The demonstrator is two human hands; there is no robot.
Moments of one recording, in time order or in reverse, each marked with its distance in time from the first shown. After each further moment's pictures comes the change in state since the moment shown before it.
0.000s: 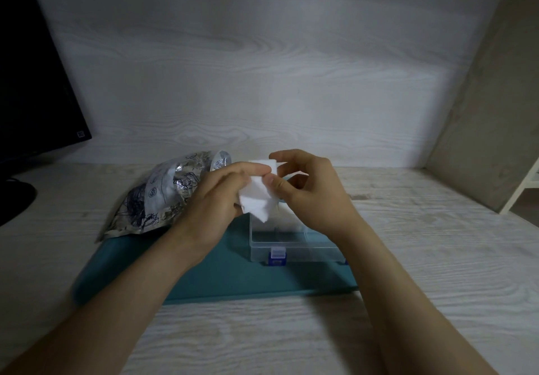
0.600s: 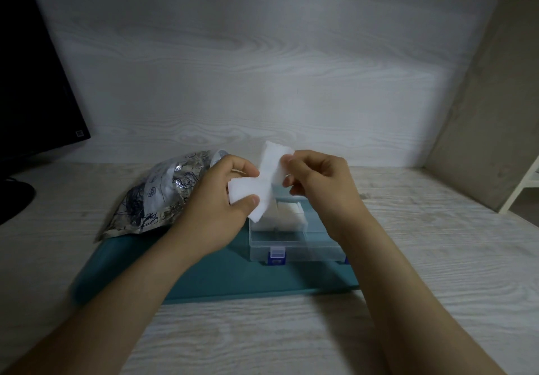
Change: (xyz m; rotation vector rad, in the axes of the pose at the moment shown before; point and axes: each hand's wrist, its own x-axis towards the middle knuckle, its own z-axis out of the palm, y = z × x) left_hand 0.003 -0.013 -0.007 0.383 0.049 0.172; right_hand 0.000 -0.007 -0.007 0.325 0.112 0.164
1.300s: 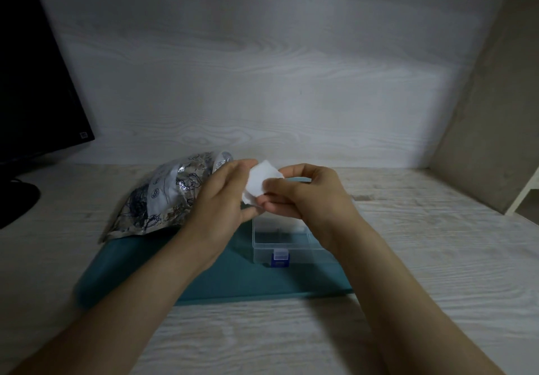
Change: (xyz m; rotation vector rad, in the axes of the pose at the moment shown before) left_hand -0.004 0.017 0.013 -0.533 0.084 -0.265; right_hand -0.015 -0.012 0.019 0.282 -0.101 0.332
